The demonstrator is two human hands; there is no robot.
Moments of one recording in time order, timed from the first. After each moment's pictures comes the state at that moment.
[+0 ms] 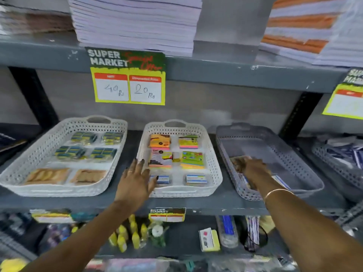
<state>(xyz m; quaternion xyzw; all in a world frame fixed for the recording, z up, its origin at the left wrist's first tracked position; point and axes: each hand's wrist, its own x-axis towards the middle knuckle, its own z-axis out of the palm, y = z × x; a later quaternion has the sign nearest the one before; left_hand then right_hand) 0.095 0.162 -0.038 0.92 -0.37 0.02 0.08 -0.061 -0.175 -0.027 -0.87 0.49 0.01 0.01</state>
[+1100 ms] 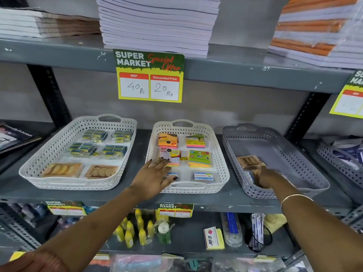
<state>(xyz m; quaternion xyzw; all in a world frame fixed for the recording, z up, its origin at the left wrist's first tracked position) 0.104 0.157 -0.030 0.85 -0.52 0.03 0.06 -0.090 -0.177 -0.027 -0.85 0.50 0.12 0.08</state>
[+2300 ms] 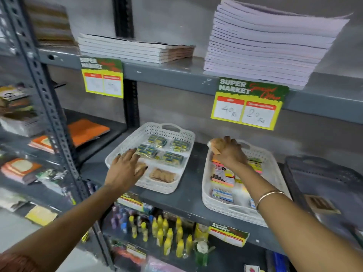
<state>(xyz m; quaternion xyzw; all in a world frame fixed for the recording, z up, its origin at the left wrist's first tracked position) 0.187 0.357 -0.003 0.95 -0.24 0.15 0.13 0.120 0.049 0.067 -0.96 0.24 -0.08 0.14</state>
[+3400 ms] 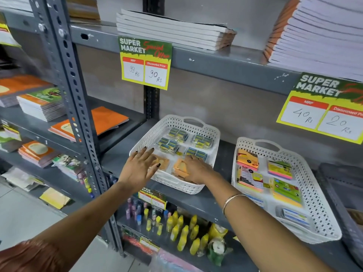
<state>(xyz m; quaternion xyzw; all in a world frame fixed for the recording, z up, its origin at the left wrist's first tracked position) 0.218 0.400 -0.034 0.94 -0.29 0.10 0.15 0.186 0.187 -0.003 -0.99 0.00 0.10 0.06</state>
